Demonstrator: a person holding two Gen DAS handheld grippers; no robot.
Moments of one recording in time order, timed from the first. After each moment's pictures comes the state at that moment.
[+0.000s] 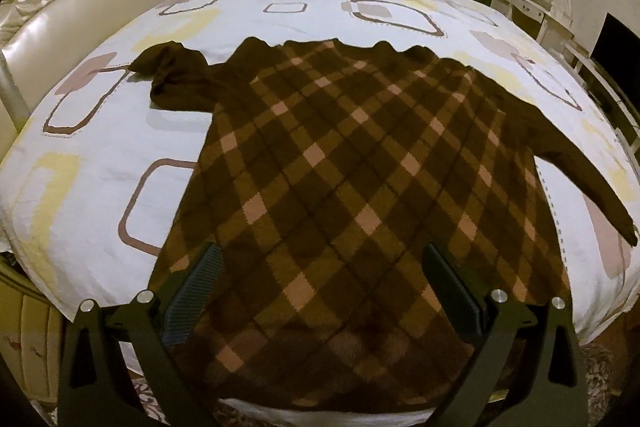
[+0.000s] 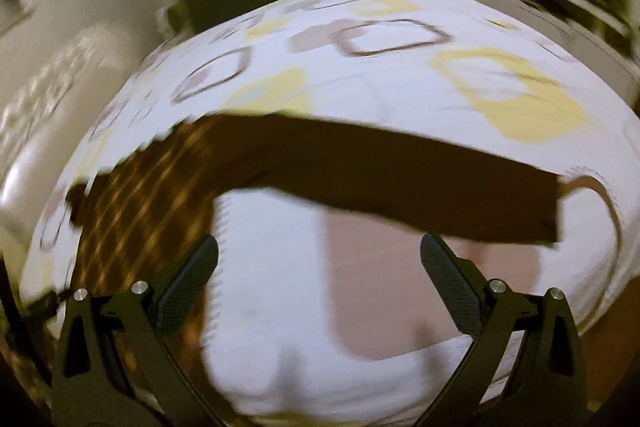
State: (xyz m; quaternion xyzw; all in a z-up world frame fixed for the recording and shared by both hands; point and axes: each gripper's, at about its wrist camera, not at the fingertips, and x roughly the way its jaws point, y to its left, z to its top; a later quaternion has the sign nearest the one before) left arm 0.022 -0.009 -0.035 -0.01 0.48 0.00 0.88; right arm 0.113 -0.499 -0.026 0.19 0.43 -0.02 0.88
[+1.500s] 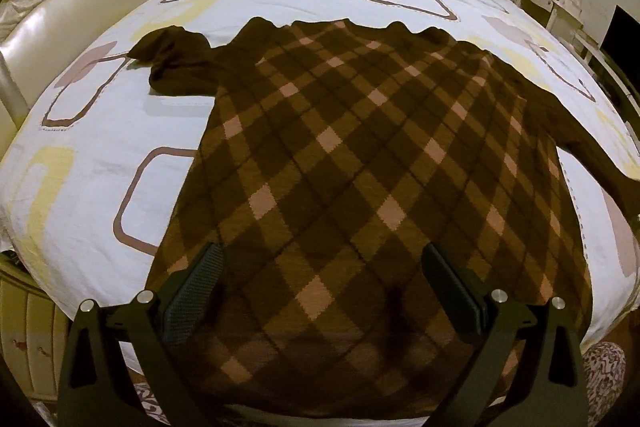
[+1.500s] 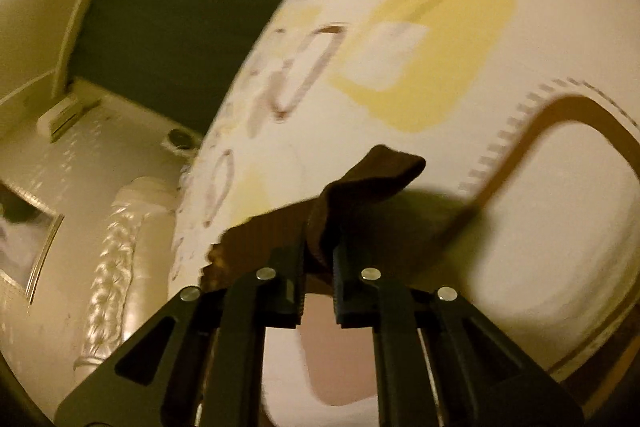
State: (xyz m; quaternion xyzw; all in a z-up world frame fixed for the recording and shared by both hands) left arm 0.033 -0.002 -0.048 -0.02 0.48 0.00 0.88; right arm 0.117 -0.666 -0.060 0.49 0.35 0.01 0.80
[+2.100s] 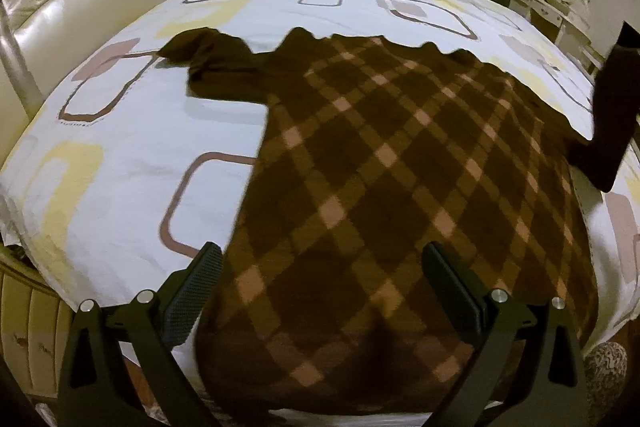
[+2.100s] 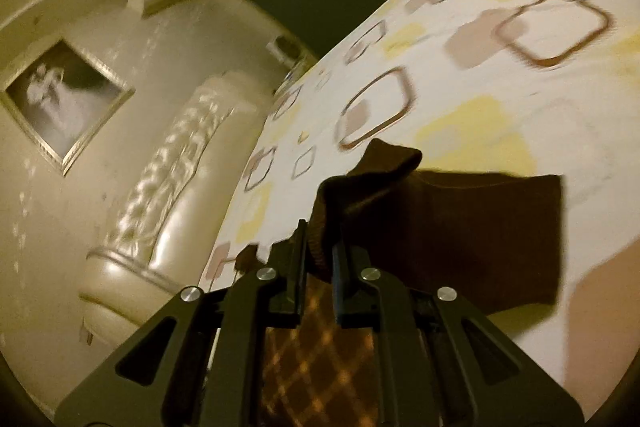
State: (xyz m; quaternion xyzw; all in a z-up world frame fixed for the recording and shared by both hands) left arm 0.026 0.049 -0.037 -0.04 0.47 0.02 0.88; right arm 0.264 -0.412 0.036 0.38 0.37 0.24 0.81
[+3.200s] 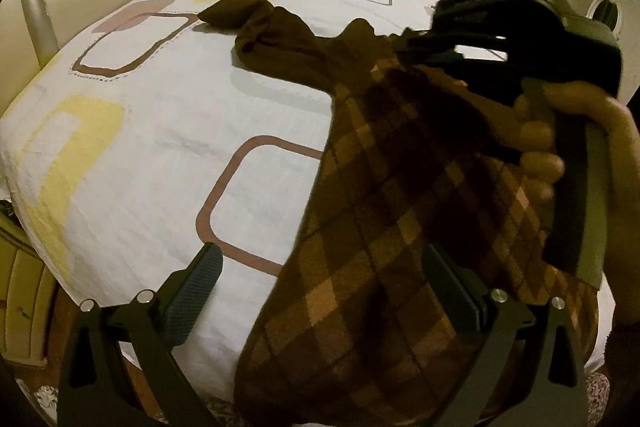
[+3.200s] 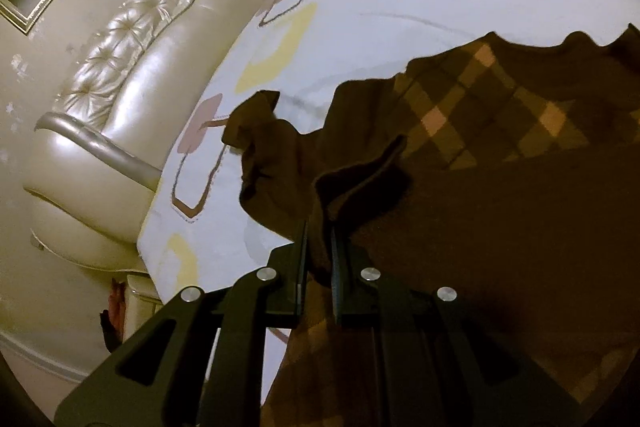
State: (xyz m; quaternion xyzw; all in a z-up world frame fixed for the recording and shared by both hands) left arm 0.035 0.102 -0.052 -0.10 0.47 0.05 0.87; right arm 0.333 -0.048 -0.068 0.22 0.53 0.34 0.74
